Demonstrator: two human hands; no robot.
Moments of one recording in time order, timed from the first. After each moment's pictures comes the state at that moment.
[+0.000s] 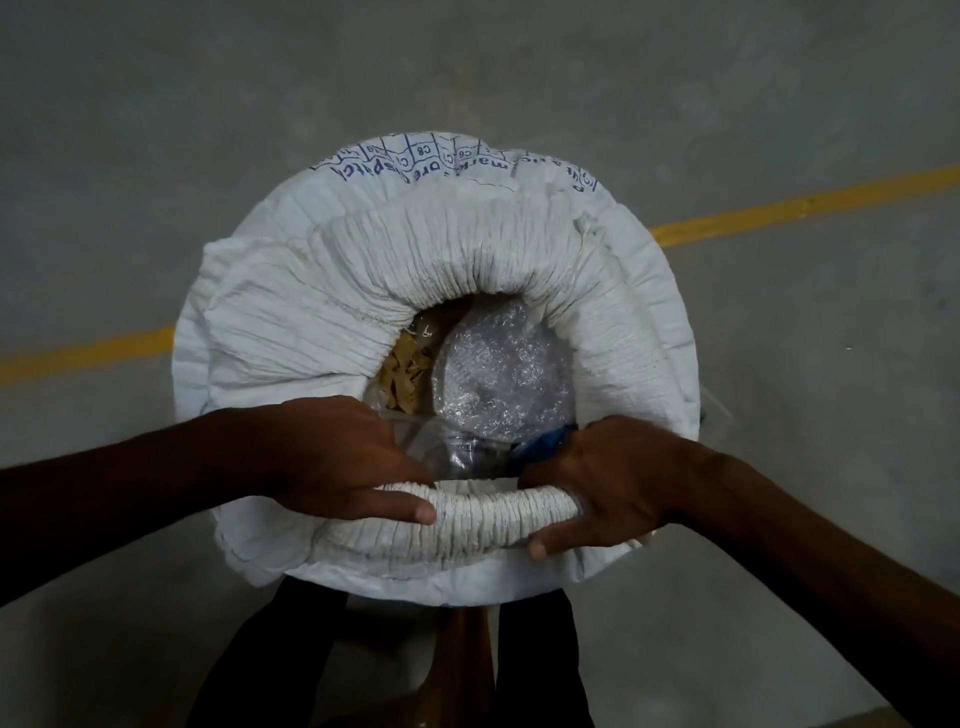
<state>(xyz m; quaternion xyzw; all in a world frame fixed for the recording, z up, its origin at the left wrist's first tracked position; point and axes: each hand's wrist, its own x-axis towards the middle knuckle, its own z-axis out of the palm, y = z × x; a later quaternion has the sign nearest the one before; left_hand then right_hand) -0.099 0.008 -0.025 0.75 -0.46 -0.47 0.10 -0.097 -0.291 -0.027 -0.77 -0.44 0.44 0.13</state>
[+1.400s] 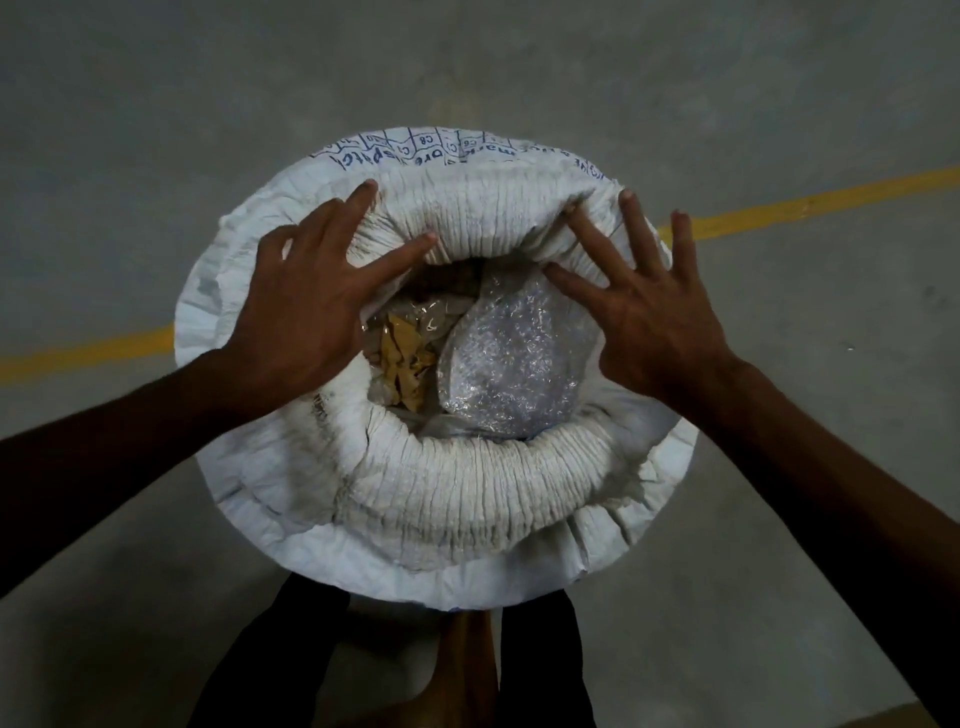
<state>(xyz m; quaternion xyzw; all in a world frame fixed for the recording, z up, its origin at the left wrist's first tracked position) -0.046 0.035 -0.052 0.98 -0.17 -0.05 0.05 -0.017 -0.299 -0.054 -0.94 -0.31 0.07 -0.12</state>
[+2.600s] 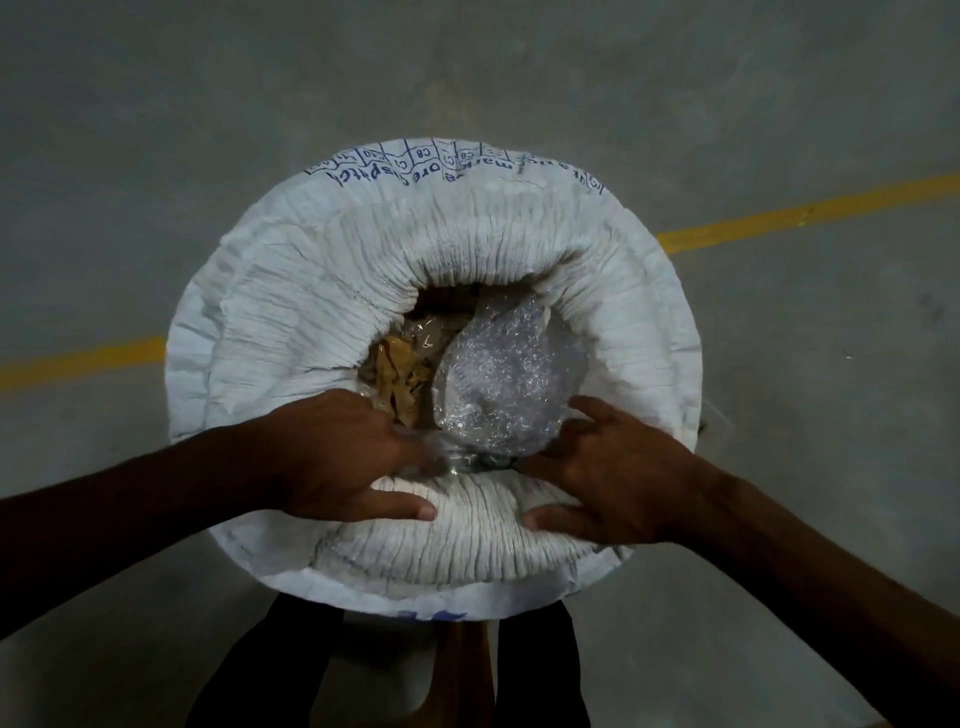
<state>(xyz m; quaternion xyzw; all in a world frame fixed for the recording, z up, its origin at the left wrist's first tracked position) -0.092 0.015 -0.035 0.83 -0.42 -0.34 0.15 -0.093 -0.291 -0.043 -0.80 -0.48 0.36 0.00</state>
